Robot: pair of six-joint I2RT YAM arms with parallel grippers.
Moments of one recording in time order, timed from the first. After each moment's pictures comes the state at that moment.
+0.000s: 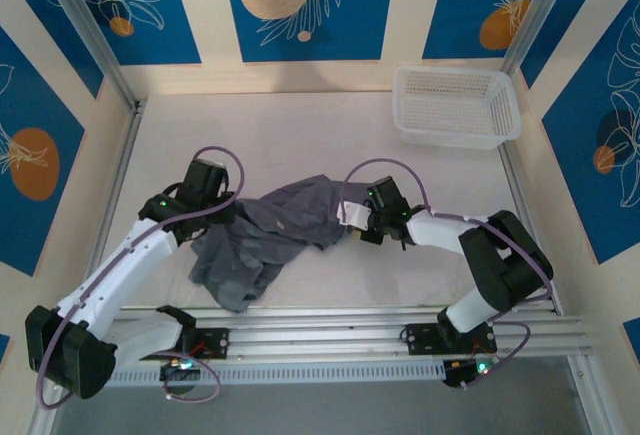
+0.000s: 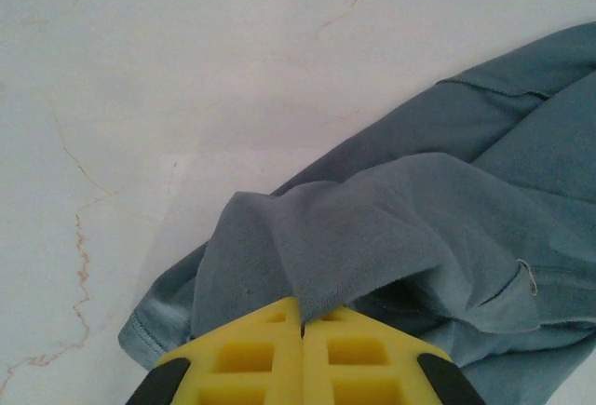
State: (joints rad) left arm -0.42 1.09 0.94 -0.80 -0.20 -0.36; right arm 0.52 1.54 0.67 -0.08 -0.13 -0.86
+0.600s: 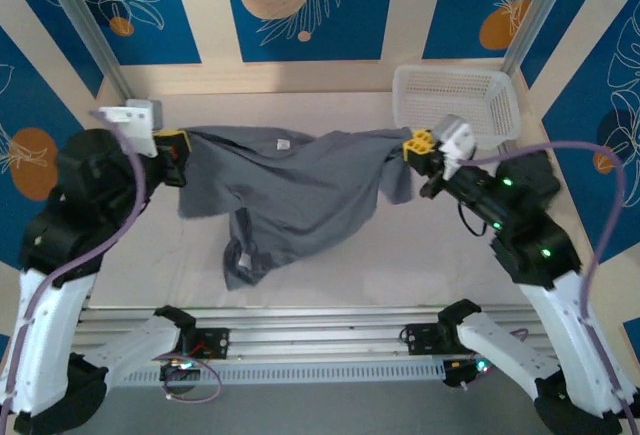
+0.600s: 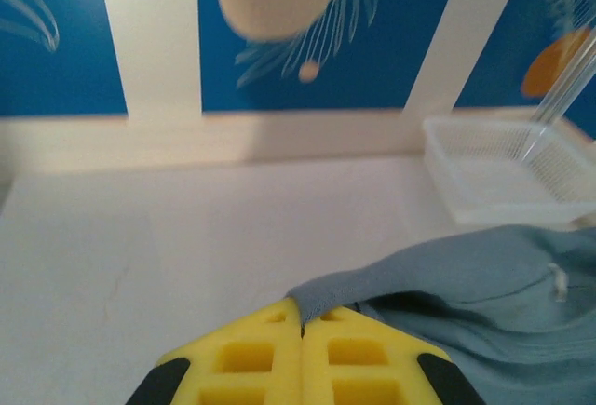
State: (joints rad) left arm -0.42 0.93 1.62 -0.94 -0.12 -0.19; right arm 0.44 0.77 1.28 -0.49 -0.26 -0.24
